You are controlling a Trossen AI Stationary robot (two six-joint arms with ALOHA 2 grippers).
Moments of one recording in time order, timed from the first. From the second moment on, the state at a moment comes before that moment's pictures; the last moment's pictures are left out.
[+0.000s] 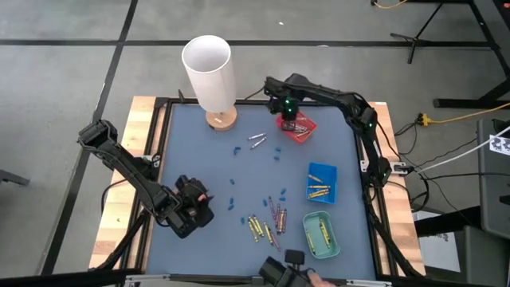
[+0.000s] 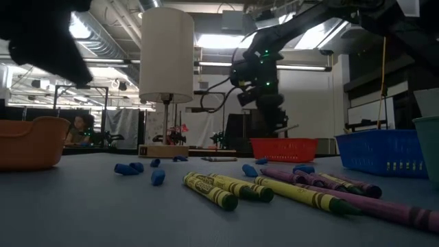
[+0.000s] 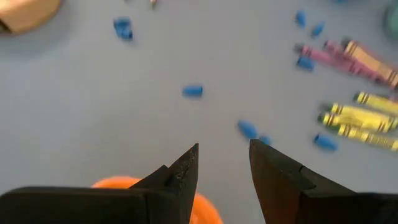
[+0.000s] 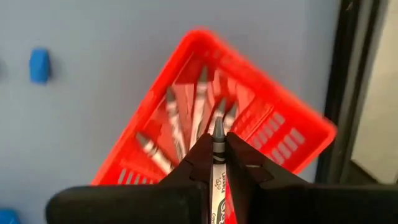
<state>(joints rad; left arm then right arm) -0.72 1.43 0.89 -0.76 -0.78 -1.38 -0.58 2.17 1.89 -1.26 0.08 -0.47</state>
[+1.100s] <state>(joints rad) -0.51 1.45 0.89 -0.06 -0.66 -0.54 -0.58 2.17 1.89 -1.23 0.08 -0.40</state>
